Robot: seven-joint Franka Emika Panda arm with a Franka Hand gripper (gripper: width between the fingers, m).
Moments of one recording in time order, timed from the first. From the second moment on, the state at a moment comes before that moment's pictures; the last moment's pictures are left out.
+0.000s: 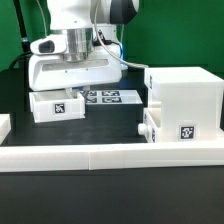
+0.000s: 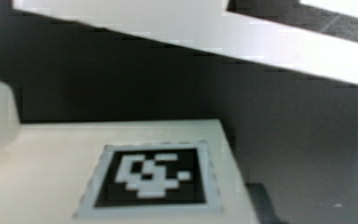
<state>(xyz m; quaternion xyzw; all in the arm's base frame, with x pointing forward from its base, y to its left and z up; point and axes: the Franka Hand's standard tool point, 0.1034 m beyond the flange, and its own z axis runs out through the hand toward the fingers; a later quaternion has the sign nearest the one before) 0.381 -0.074 0.004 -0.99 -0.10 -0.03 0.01</state>
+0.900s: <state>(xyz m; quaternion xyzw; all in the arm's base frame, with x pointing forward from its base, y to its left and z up) 0.435 -0.044 0.059 -0.98 -0.19 -0.03 0.02</state>
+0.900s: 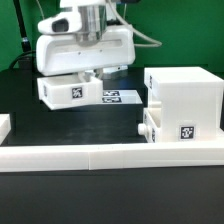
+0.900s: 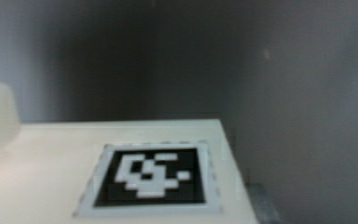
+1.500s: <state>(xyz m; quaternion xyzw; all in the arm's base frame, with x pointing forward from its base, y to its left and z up) 0.447 -0.049 0.051 -0.91 -0.41 -0.02 0.02</state>
